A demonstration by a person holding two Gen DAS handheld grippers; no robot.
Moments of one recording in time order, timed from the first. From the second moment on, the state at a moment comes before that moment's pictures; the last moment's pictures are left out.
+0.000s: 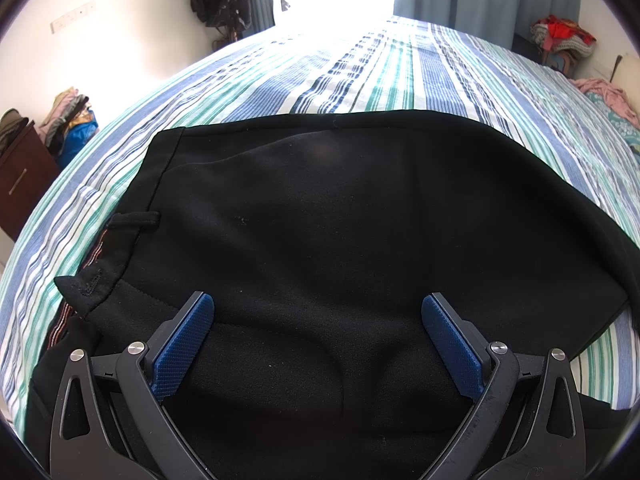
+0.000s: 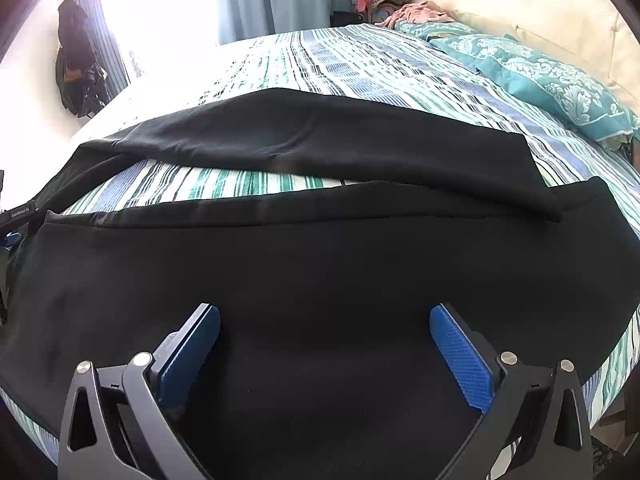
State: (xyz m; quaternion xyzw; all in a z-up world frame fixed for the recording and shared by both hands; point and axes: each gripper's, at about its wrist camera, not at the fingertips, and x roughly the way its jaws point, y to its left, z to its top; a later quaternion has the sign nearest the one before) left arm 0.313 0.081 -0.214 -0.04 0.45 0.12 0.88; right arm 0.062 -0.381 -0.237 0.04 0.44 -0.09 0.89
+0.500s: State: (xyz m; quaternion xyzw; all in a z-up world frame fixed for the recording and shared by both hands) left arm 0.313 0.082 -0.214 -0.04 0.45 0.12 0.88; right arm 0.054 -0.509 -0.211 0.38 0.33 -0.02 0.86
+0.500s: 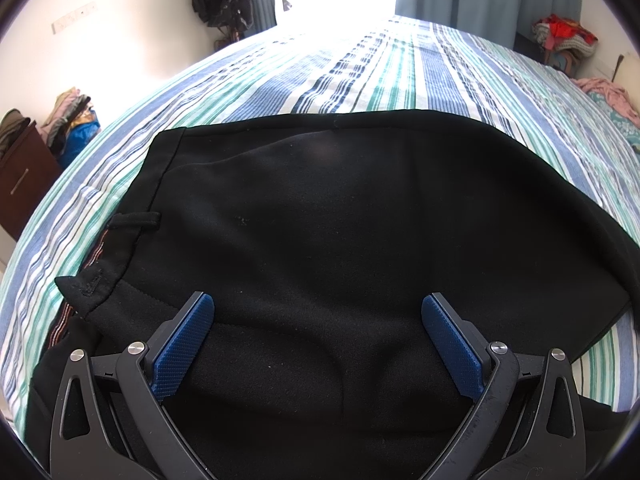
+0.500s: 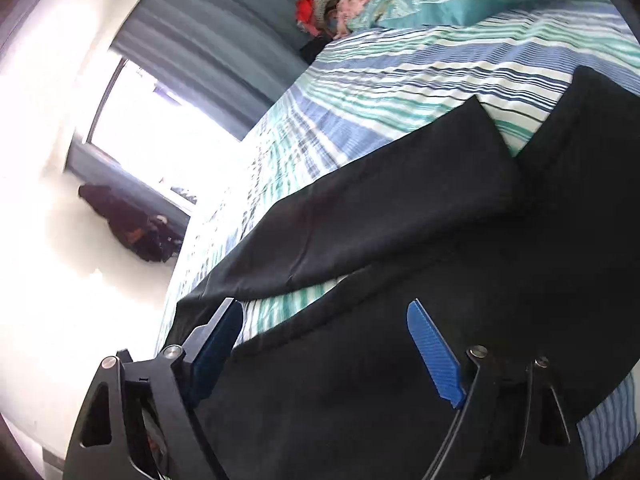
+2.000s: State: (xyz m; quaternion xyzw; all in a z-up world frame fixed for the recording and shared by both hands) left arm 0.195 0.073 -0.106 -0.27 0.45 -0.08 0.85; right arm 0.062 -0.615 -0.081 0.34 0.29 -0.05 0.89
